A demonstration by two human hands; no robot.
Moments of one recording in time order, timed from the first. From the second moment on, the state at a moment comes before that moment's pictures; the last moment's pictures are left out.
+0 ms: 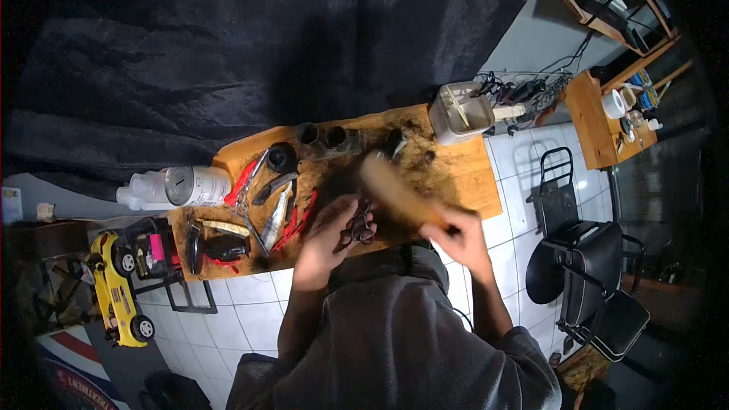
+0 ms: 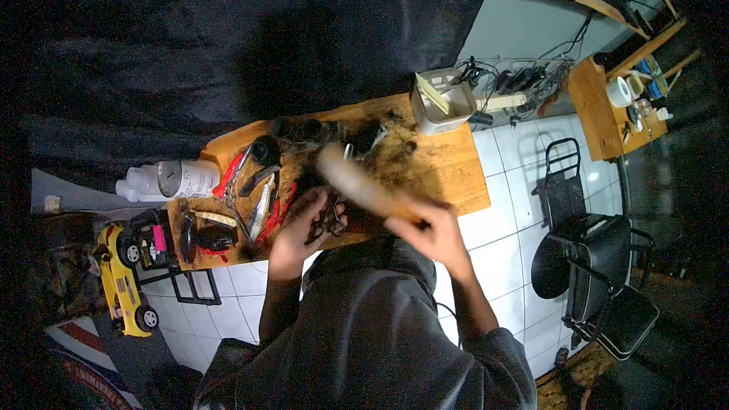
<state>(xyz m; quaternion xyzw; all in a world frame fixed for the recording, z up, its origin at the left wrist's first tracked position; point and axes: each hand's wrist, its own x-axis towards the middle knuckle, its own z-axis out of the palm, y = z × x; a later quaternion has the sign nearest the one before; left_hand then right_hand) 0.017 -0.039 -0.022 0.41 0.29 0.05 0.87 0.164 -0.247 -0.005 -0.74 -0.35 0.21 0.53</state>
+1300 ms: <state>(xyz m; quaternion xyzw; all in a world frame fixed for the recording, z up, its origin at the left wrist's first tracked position) 0.058 -0.068 -0.017 0.49 0.17 0.26 0.81 0.110 -0.289 -0.016 -0.84 -0.11 0.11 0.52</state>
